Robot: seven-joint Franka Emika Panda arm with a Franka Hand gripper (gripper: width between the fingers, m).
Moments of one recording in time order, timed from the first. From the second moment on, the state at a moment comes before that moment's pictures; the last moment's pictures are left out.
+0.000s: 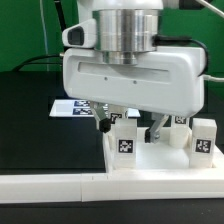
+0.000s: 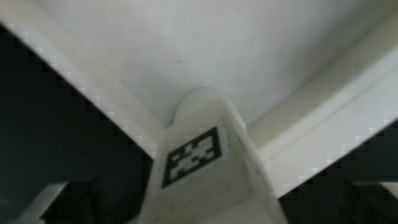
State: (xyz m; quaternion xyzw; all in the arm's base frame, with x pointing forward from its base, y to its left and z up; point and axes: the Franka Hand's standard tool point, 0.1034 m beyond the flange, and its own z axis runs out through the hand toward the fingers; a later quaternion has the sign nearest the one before) arm 0.624 0.010 0.072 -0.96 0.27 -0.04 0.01
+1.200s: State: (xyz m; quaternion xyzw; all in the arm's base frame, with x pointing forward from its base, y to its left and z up) arm 0.624 0.007 0.071 -0.88 0.48 -0.03 0.02
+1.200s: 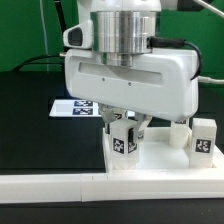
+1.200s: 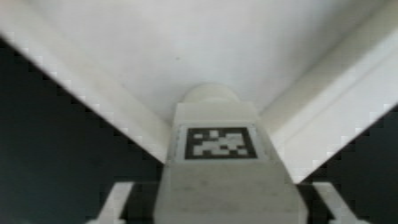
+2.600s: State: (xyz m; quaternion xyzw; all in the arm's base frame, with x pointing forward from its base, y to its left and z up) arm 0.623 0.011 0.067 -0.81 0.58 -0.02 0.06
